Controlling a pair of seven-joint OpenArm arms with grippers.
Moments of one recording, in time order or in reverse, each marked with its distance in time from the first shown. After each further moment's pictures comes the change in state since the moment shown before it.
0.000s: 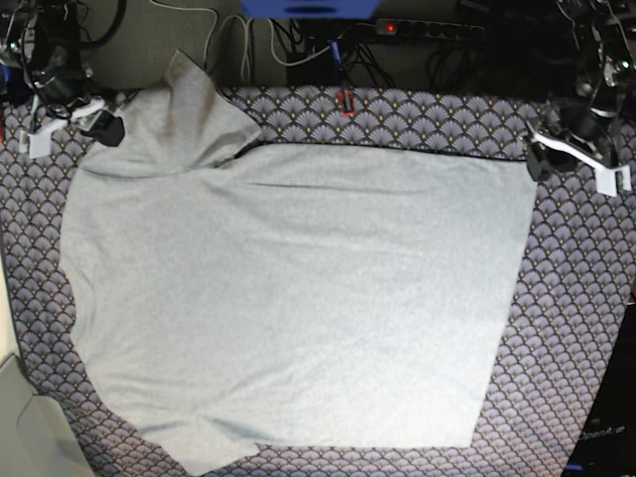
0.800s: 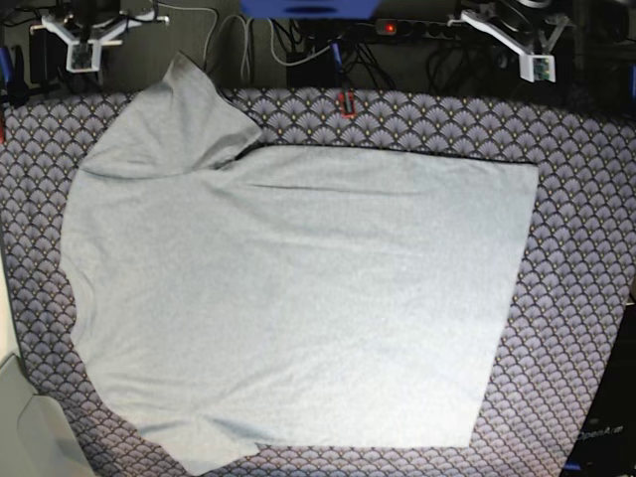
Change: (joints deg) left arm 25.3 3.1 16.8 0.4 19.8 3.7 -22.7; right arm -25.1 -7.6 -17.5 14.3 -49.1 -17.2 39.8
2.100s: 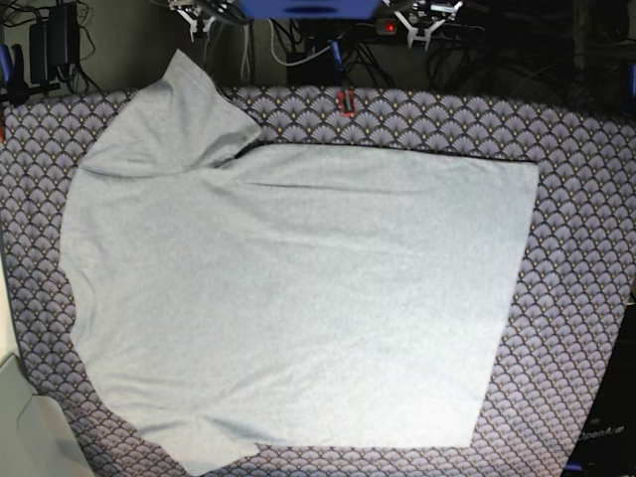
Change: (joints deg) left arm -45.4 8.6 17.7 -98.7 17.6 0.3 -15.2; right arm 49.3 -2.1 -13.2 -105.4 -1.0 -0.5 -0.7
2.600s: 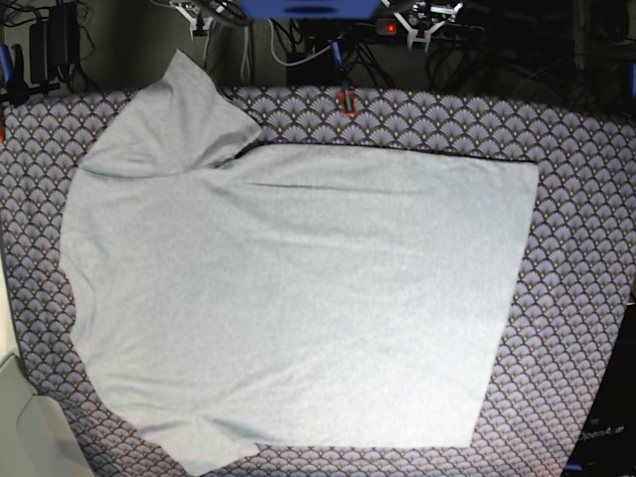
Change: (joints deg) left arm -0.5 0.0 0.0 0.0 0.0 0.0 0.2; right arm 0.1 0.0 0.0 -1.7 0.0 0.0 2.3
